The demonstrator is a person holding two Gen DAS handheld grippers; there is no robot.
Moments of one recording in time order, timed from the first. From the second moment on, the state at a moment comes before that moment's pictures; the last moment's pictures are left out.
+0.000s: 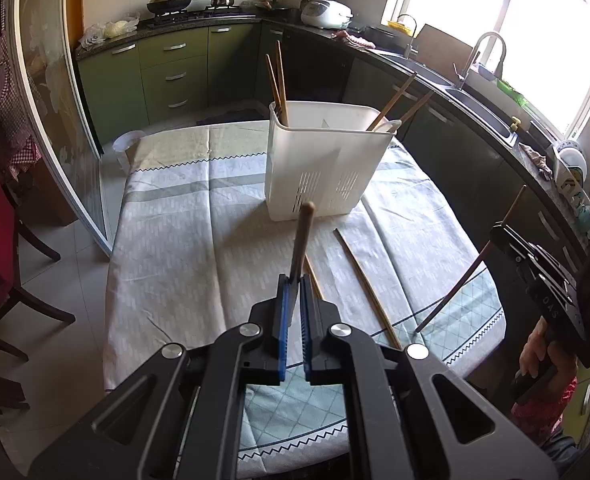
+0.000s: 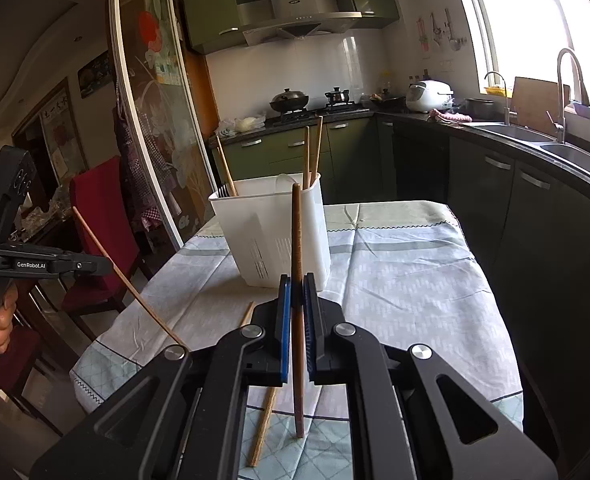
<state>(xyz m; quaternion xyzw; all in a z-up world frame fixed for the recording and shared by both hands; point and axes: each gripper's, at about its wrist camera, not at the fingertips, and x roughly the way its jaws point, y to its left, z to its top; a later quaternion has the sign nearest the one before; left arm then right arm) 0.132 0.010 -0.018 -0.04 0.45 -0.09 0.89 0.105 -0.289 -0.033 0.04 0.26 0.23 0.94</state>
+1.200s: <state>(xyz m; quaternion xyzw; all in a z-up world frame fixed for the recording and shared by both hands) 0.181 -0.006 0.099 -0.03 0.38 -0.13 0.92 0.161 -0.243 0.113 0.05 0.18 0.32 0.93</state>
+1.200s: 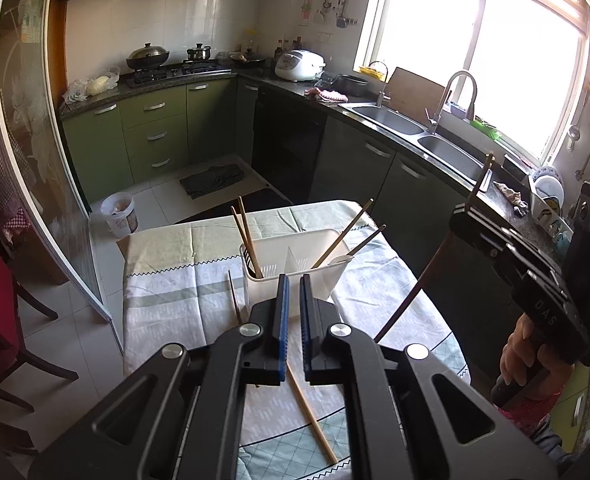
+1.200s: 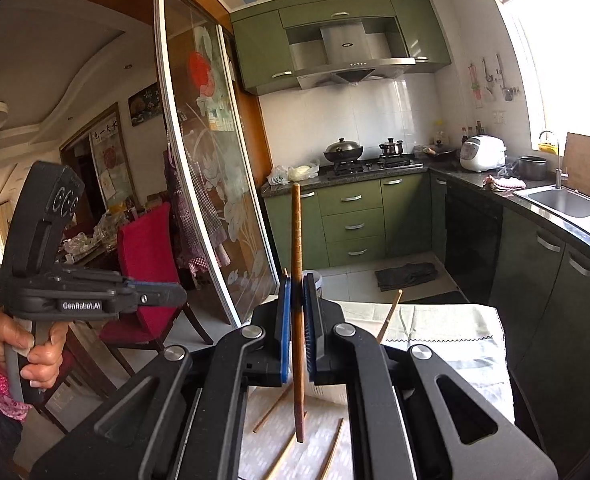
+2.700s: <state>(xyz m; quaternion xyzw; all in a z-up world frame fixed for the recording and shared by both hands) 0.326 0.056 -0.117 -0.16 0.58 0.00 0.80 0.137 -0.274 0.015 0.08 0.20 0.27 0.94</state>
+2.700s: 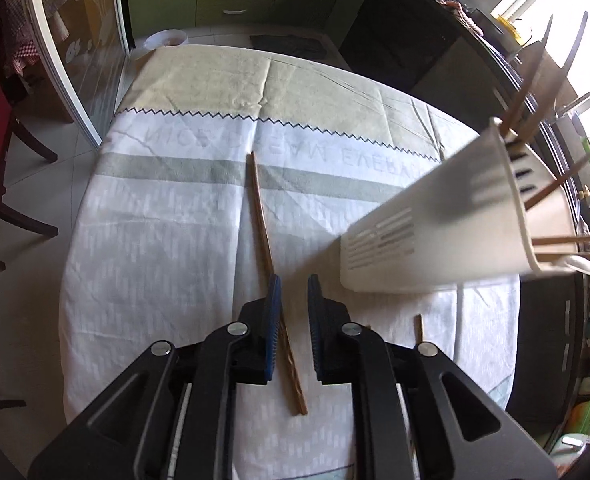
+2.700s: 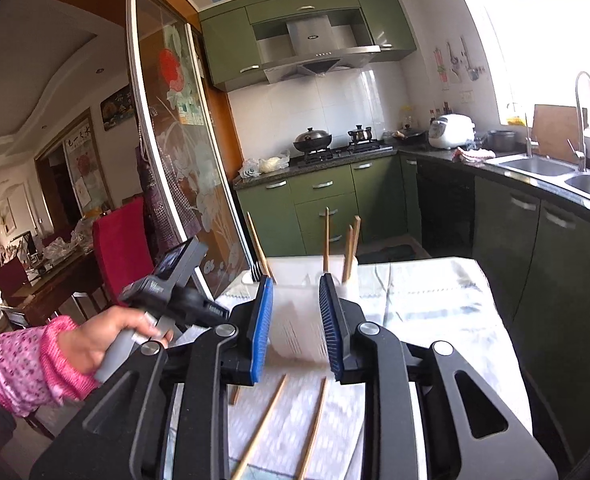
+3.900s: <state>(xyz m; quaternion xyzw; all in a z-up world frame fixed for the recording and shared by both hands) 0.322 0.072 -0.117 -0.14 0.49 0.08 0.86 0.083 -0.363 -0.008 0.16 0.21 0.25 0.93</state>
